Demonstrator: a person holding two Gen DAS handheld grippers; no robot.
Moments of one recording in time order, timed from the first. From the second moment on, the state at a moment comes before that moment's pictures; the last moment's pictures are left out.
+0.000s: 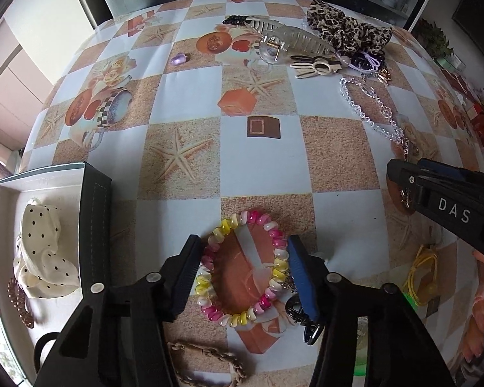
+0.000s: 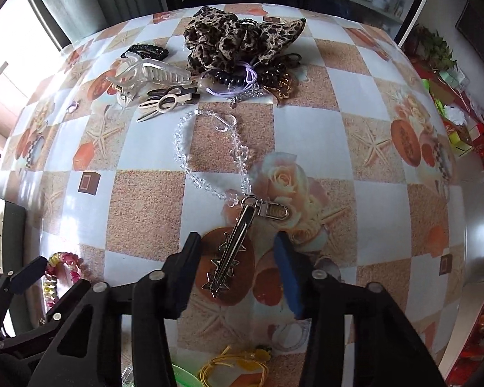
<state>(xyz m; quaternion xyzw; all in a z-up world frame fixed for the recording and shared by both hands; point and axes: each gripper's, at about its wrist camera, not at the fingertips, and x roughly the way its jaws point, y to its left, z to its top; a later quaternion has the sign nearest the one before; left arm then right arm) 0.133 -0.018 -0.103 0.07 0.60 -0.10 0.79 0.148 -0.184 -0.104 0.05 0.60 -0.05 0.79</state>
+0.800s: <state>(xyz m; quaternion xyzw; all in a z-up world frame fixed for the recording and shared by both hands) 0.105 0.008 -0.047 -0.01 0.56 -0.15 0.81 0.104 -0.209 -0.059 0.16 0.57 0.01 0.80</state>
